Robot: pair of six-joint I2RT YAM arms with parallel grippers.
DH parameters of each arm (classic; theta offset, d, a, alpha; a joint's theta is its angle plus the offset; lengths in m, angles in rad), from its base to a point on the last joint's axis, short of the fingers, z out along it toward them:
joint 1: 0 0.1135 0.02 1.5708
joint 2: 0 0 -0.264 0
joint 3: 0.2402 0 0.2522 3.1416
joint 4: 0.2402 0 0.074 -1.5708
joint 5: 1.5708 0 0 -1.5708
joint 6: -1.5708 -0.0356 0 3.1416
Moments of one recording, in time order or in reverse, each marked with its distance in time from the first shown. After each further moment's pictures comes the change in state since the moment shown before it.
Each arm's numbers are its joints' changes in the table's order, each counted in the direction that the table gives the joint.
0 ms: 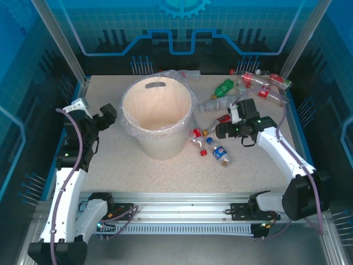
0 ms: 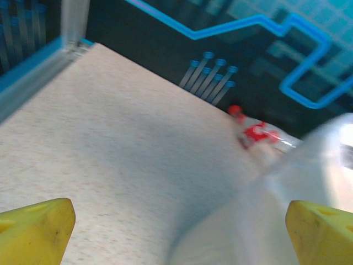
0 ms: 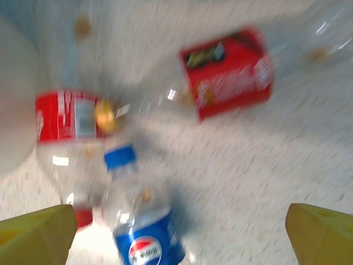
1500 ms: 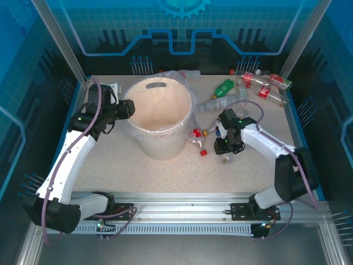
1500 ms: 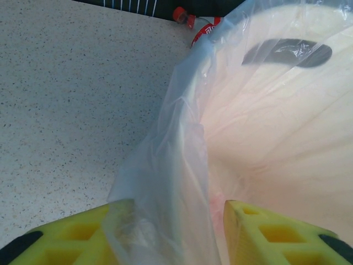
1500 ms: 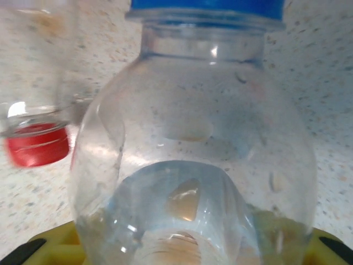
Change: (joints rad) left arm -0.224 -0.381 0.333 0.248 0.054 -0.175; right arm 0.111 -0.138 -0.034 0.117 0.008 -0.048
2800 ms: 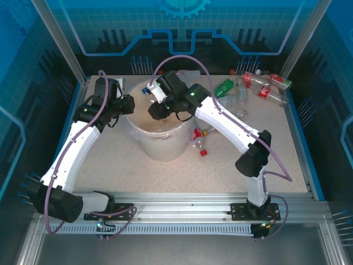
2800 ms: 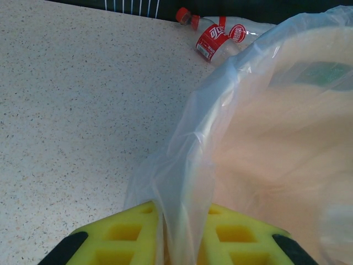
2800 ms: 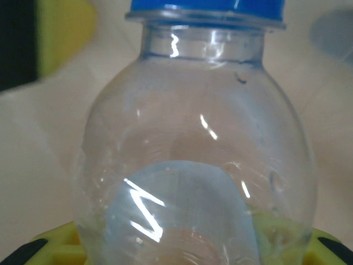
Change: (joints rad) left arm -0.033 -0.098 0.084 0.014 -0.049 -0.010; right arm 0.451 -0.539 1.136 0.068 -0.022 0.113
